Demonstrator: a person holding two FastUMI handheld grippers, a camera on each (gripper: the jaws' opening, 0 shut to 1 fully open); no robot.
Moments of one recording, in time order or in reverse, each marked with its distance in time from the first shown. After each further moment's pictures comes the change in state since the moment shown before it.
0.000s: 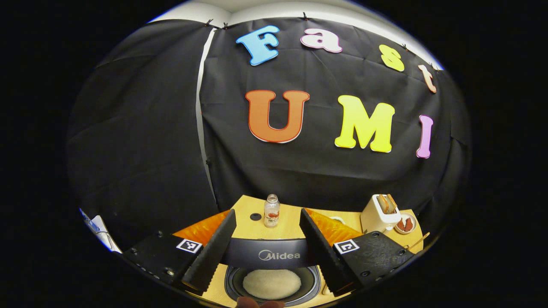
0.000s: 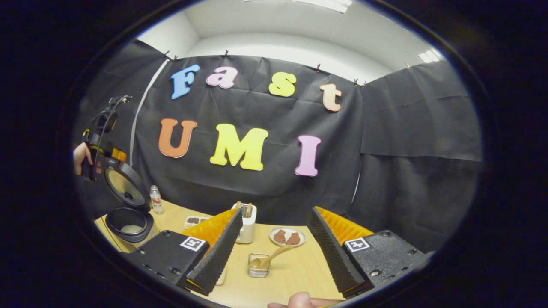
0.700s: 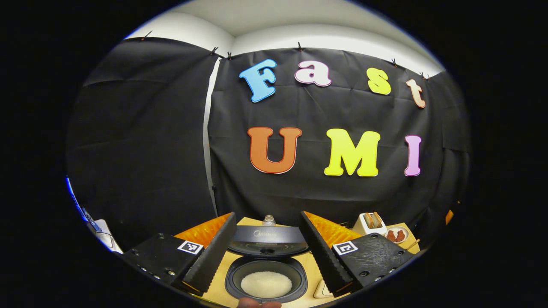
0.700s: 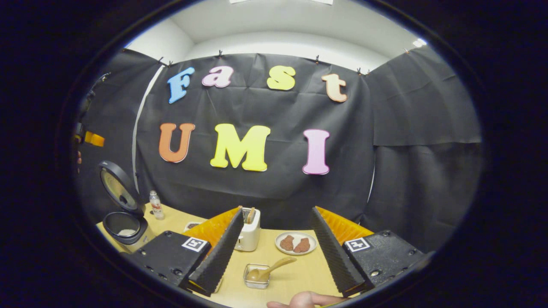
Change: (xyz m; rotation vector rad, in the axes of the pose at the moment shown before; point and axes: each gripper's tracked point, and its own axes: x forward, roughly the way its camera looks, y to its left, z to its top) left arm -0.075 -0.008 0.051 -0.004 -0.209 0.003; right arm 0.081 -0.051 -0.029 0.052 -0.004 0.060
